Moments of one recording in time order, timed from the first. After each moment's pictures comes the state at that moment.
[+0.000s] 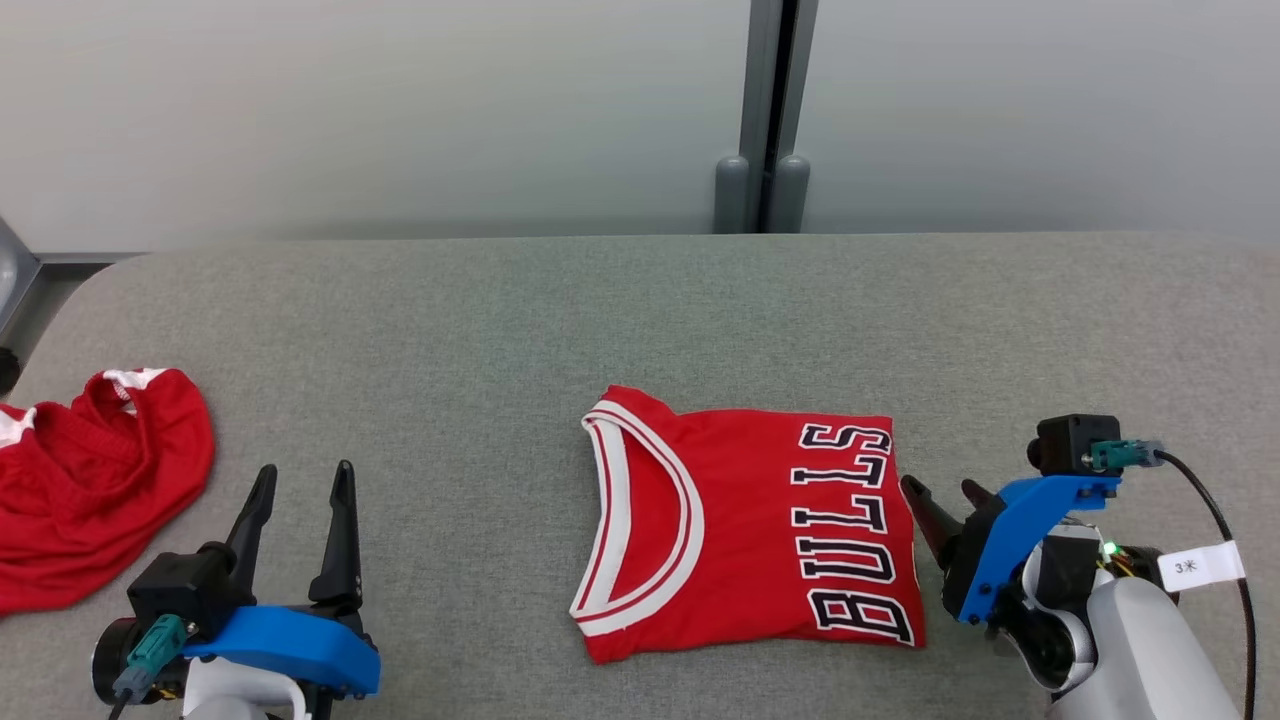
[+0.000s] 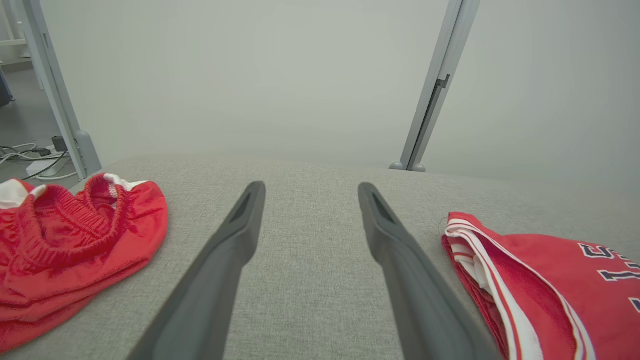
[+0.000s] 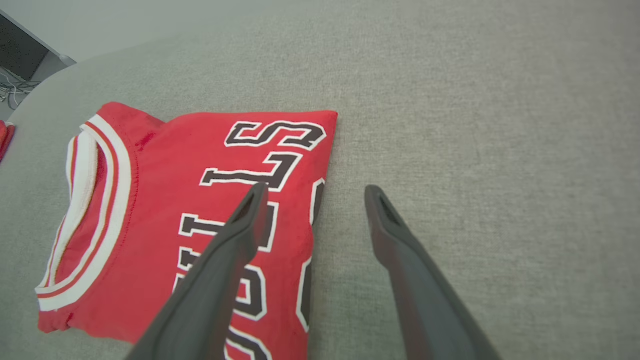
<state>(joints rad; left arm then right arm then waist) -0.13 0.33 -0.31 0.32 -0.55 0.04 -0.26 -0.32 -0.05 -0.05 0.44 0.29 0.13 0.41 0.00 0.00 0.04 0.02</state>
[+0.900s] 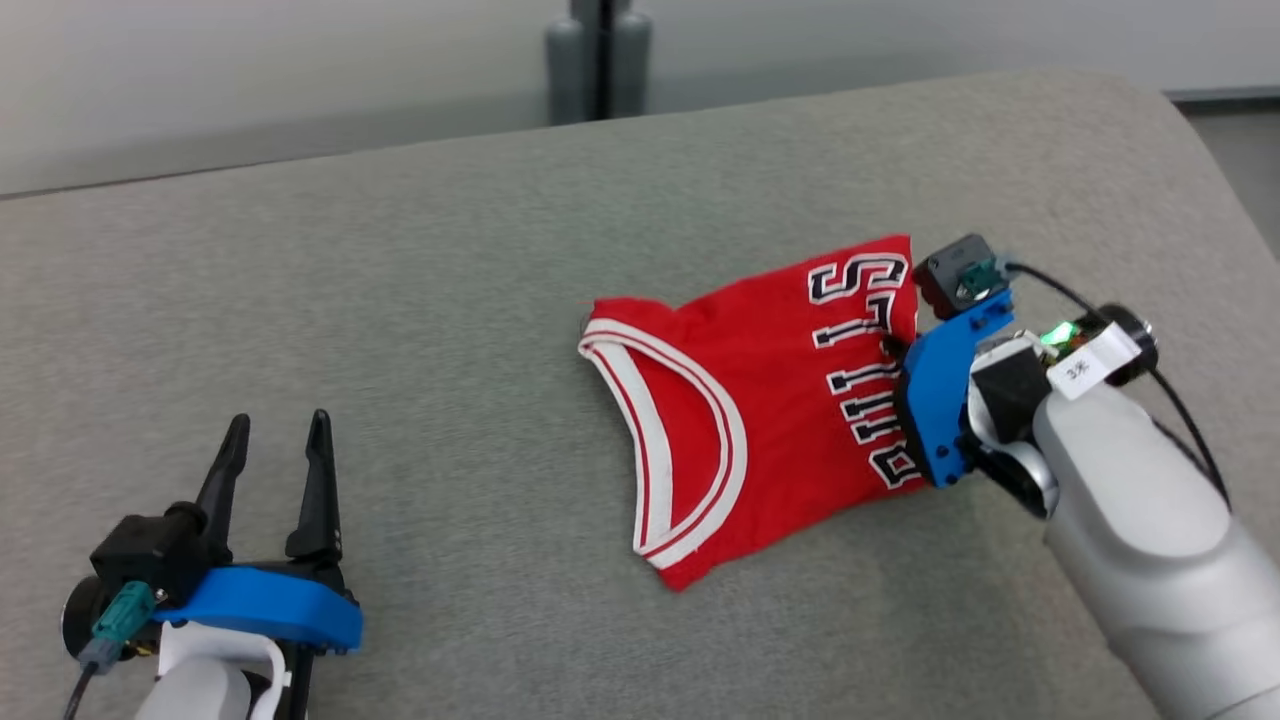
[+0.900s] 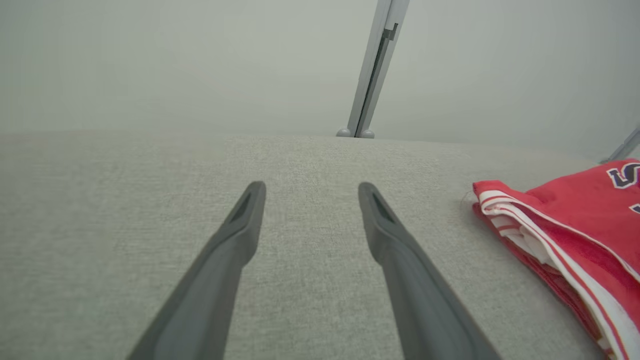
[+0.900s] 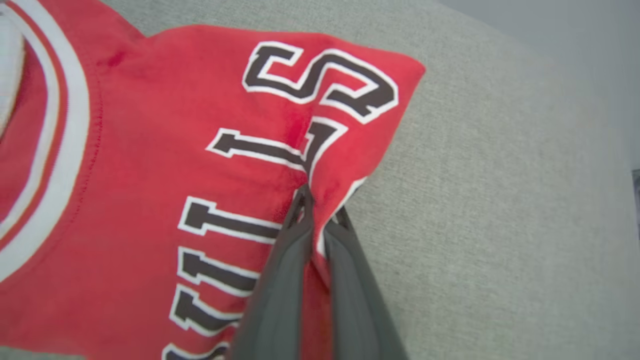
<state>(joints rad) -0.17 0.34 -0.30 0.28 -0.54 0.04 -0.26 -0.71 -0.22 0.39 0.69 0.22 0.13 0.45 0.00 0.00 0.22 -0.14</state>
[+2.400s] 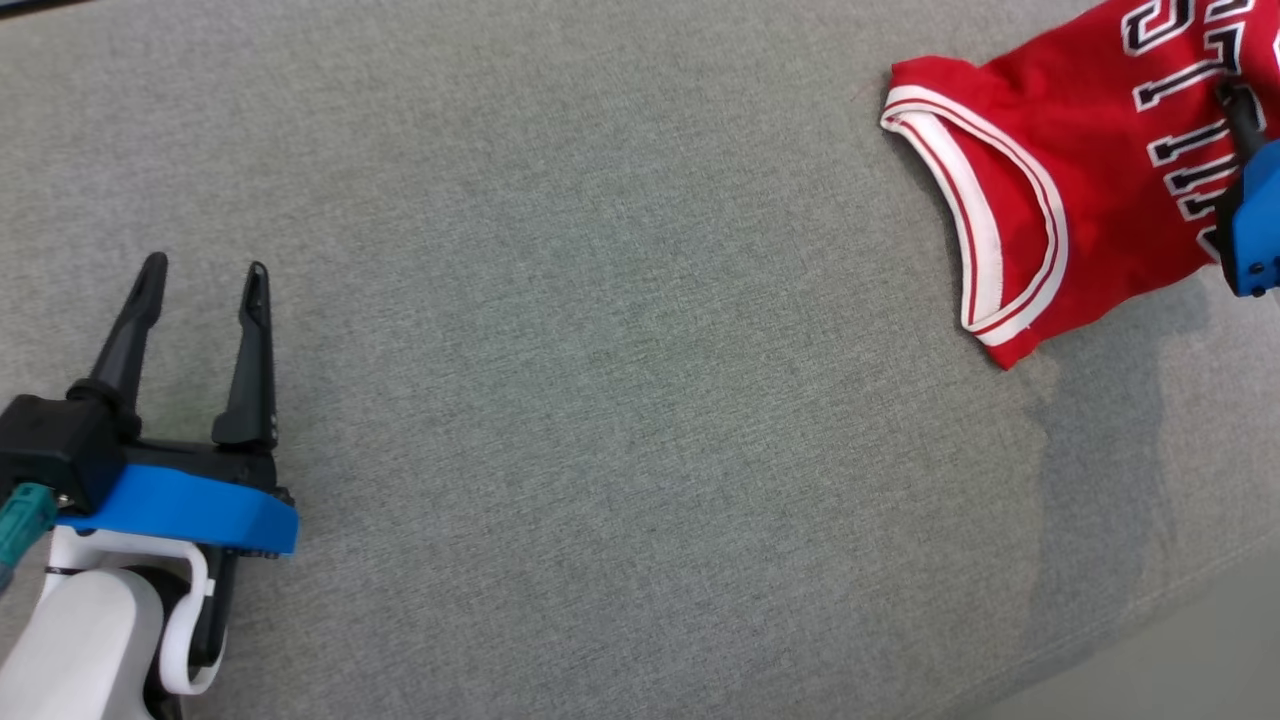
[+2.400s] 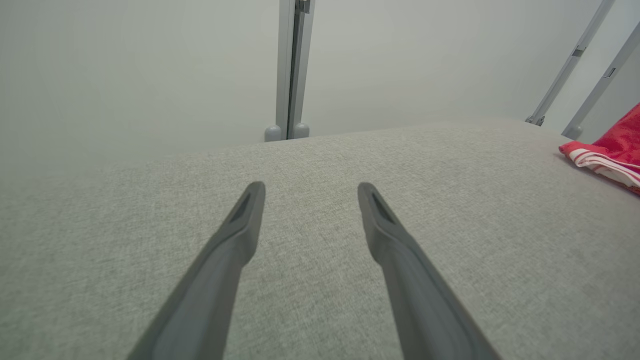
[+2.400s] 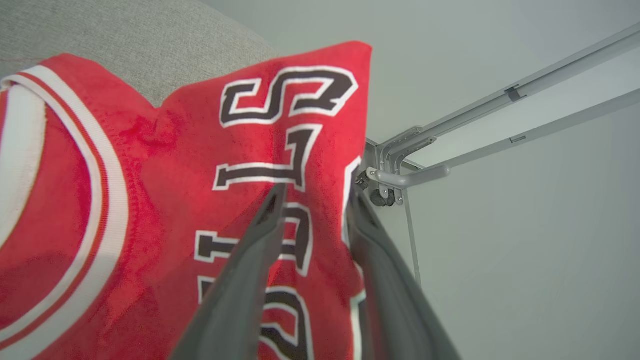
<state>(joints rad) -0.27 0.51 -0.28 -0.02 -0.47 0.10 -0.12 -1.02 -0.54 0.38 0.94 0.10 0.13 -0.01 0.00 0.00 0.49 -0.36</state>
